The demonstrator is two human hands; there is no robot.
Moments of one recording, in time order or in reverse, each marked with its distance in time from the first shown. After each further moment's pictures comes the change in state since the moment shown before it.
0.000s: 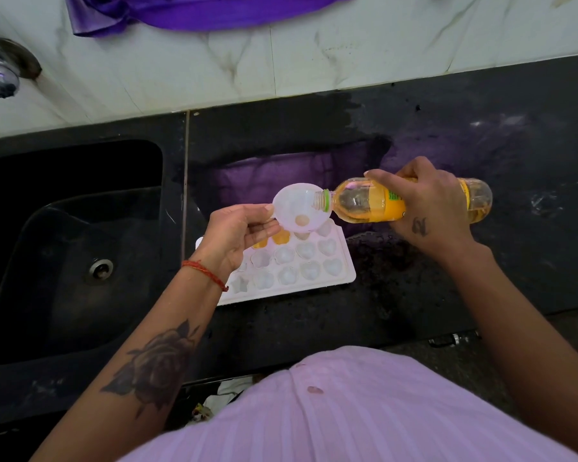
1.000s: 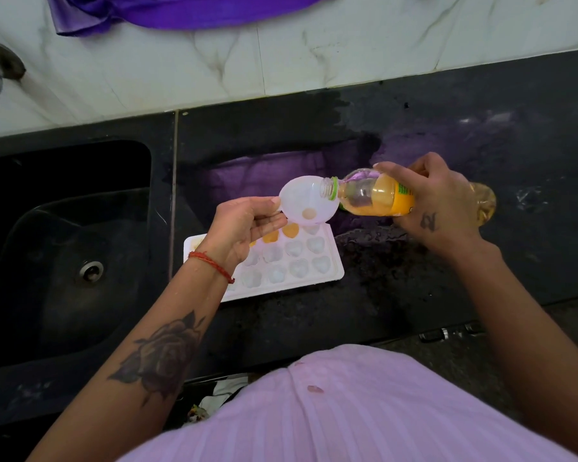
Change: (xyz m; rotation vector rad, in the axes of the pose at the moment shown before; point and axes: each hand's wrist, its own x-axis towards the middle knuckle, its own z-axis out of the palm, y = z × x) left_hand 0.002 -0.002 0.026 -0.014 -0.039 -0.005; right_hand -0.010 0.019 -0.010 0.057 0.017 0.074
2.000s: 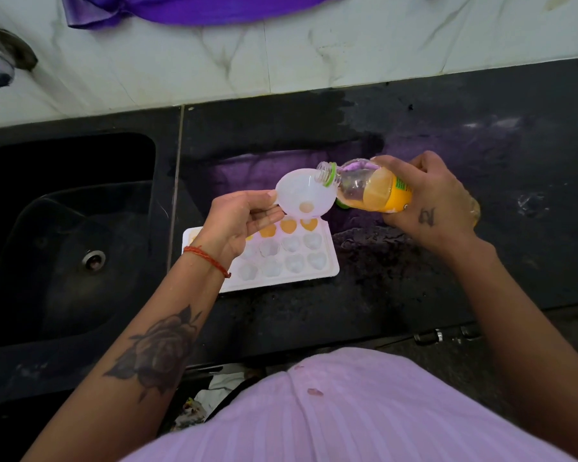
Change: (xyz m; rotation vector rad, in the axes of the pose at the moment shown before) left_hand -0.013 0.003 0.004 -0.028 0.034 0.025; right_hand 0.001 -0.001 -0.006 0.135 -0.071 0.047
